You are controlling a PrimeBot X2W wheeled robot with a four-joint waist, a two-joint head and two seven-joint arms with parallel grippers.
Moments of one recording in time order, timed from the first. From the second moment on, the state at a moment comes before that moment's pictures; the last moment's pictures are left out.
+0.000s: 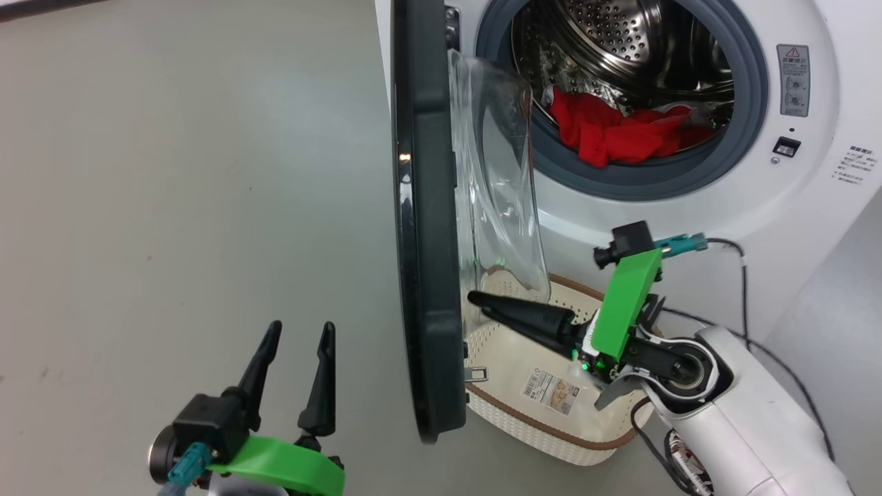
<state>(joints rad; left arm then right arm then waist) -0.18 0.04 -0.20 0.24 -0.32 0.02 -0.25 -0.53 -0.09 0.40 0.49 1.64 0.13 0.67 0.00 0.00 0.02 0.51</state>
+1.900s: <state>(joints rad) -0.14 0.05 -0.21 0.22 -0.30 0.03 -0.25 -0.10 -0.05 0.04 0.23 0.22 0.13 -0.26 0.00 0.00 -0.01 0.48</state>
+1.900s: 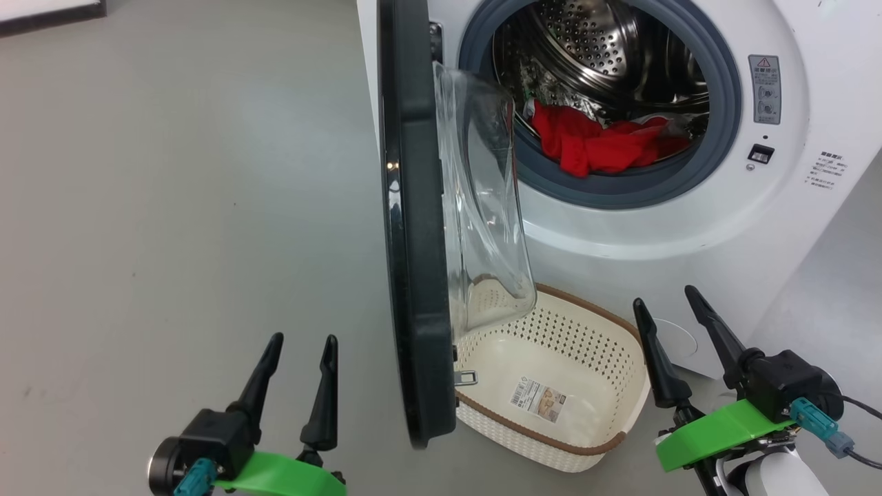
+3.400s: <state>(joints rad) -0.32 0.07 -0.40 -0.16 -0.14 0.01 -0.16 -0.10 -0.05 0.05 0.25 0.22 0.13 -0.26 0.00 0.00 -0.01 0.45</state>
